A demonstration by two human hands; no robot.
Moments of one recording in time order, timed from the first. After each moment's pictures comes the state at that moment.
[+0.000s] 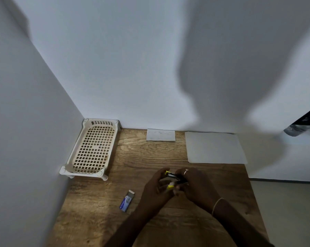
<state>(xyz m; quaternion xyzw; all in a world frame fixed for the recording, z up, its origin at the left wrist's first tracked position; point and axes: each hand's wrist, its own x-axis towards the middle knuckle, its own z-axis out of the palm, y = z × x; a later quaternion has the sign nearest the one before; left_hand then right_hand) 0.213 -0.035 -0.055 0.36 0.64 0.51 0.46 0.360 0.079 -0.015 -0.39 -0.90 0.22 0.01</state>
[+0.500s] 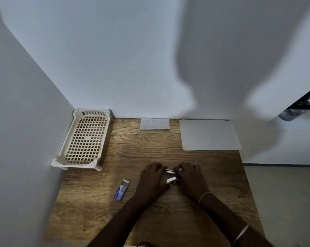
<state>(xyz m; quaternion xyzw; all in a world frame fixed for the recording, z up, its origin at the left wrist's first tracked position) 0.209 -0.019 -0.115 0.62 0.75 0.13 0.22 0.378 0.072 -0.093 -0.39 -0.91 0.10 -0.06</state>
